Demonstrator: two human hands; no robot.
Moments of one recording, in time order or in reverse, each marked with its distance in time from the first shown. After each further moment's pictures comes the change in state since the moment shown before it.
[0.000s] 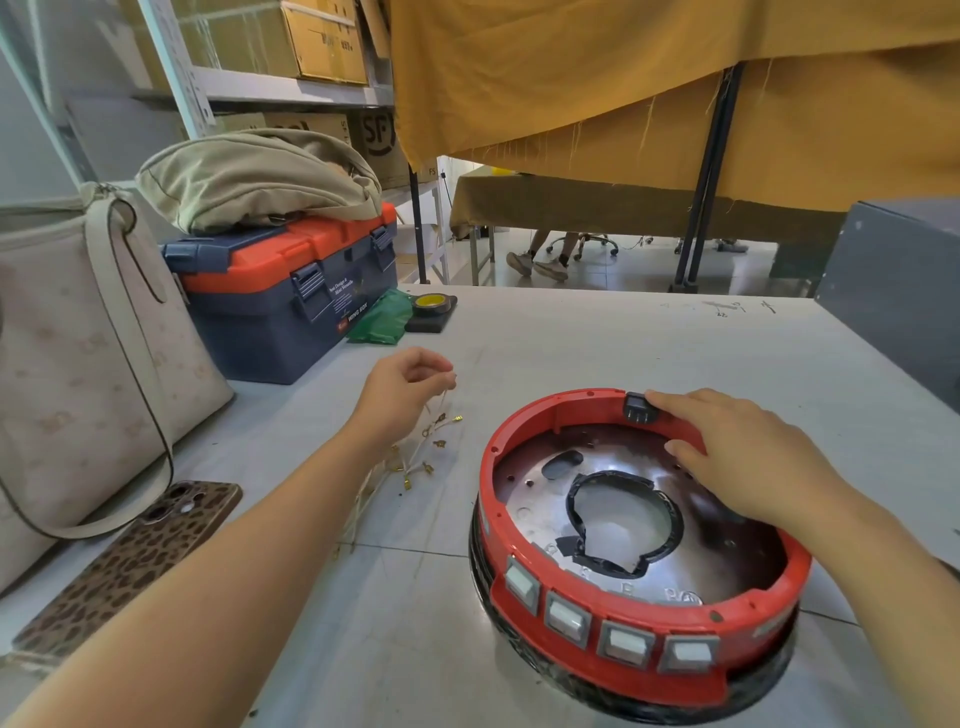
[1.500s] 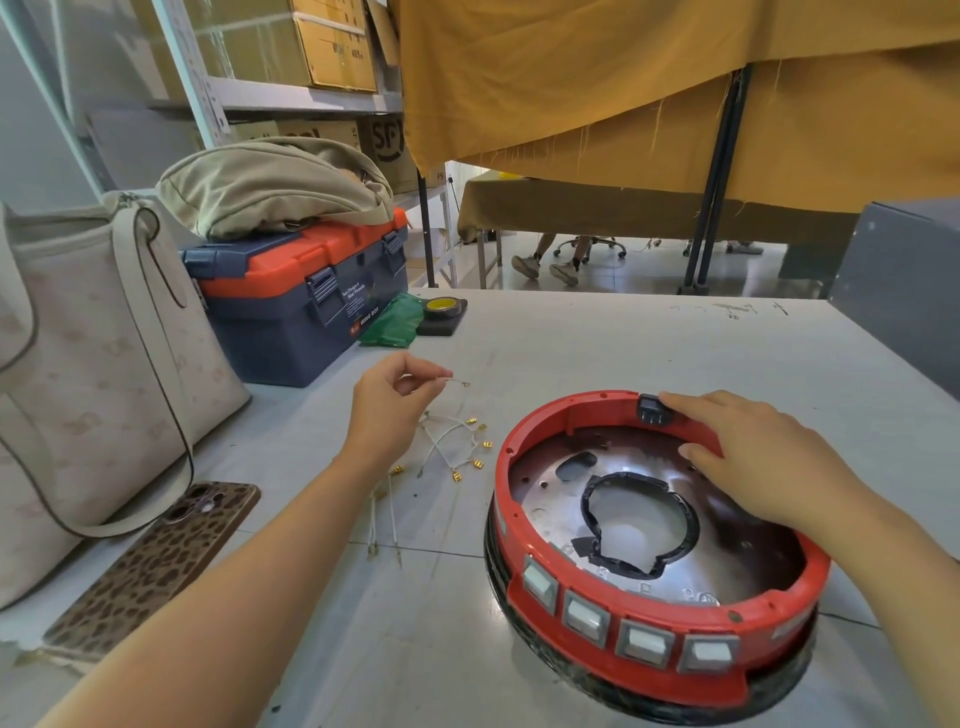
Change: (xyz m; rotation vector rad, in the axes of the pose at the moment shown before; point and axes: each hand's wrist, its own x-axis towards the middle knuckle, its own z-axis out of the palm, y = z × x) left_hand -0.017 -0.010 -0.011 -0.136 0.127 0.125; right_hand -0.002 -0.002 -0.002 0.019 -0.002 -0.004
